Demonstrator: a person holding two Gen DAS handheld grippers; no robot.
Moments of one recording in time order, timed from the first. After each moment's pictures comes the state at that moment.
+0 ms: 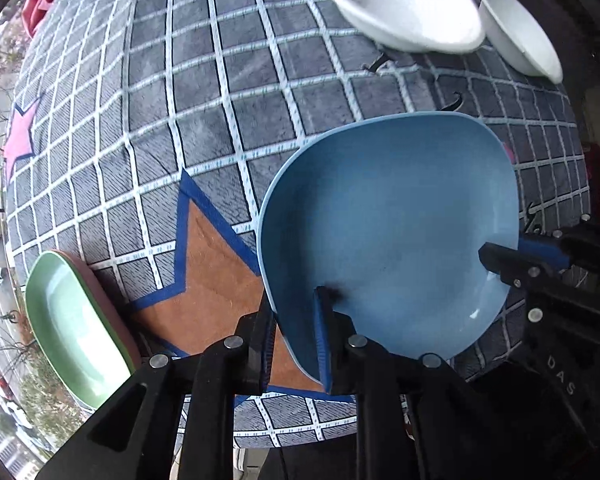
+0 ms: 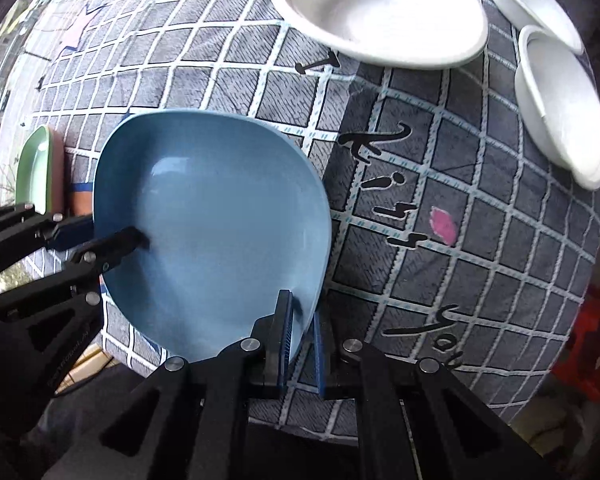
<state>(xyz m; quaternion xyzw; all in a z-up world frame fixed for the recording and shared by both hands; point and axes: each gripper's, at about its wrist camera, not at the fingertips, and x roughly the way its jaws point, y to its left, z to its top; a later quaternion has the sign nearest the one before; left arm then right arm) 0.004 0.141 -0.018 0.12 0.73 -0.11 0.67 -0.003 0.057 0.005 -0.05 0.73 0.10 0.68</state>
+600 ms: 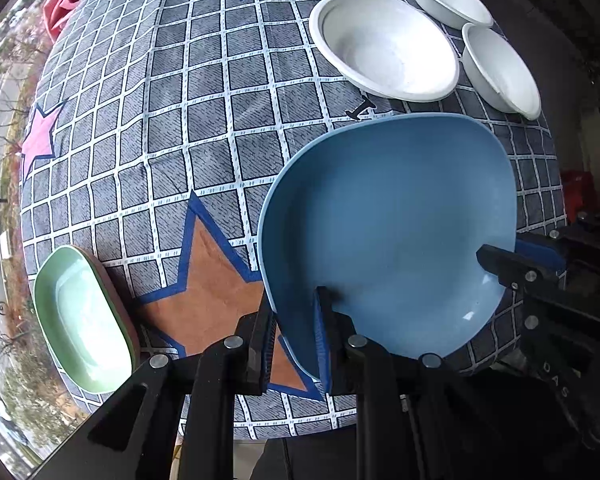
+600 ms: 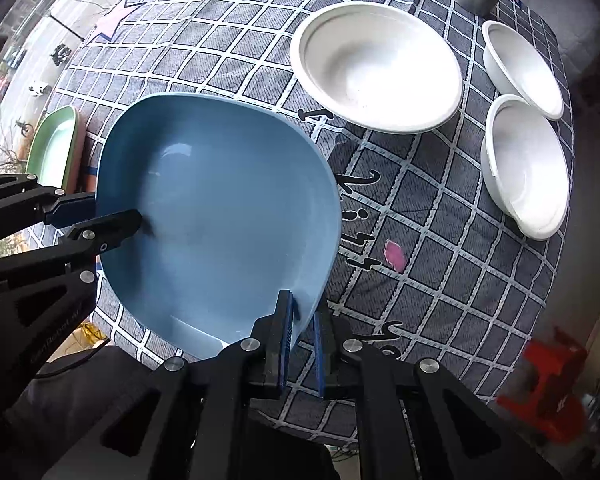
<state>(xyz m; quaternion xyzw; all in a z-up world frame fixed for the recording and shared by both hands) 0.018 0.136 0.039 0.08 0.71 -0.09 0.69 -0.011 0.037 0.059 -0.12 0.69 0.13 0.70</state>
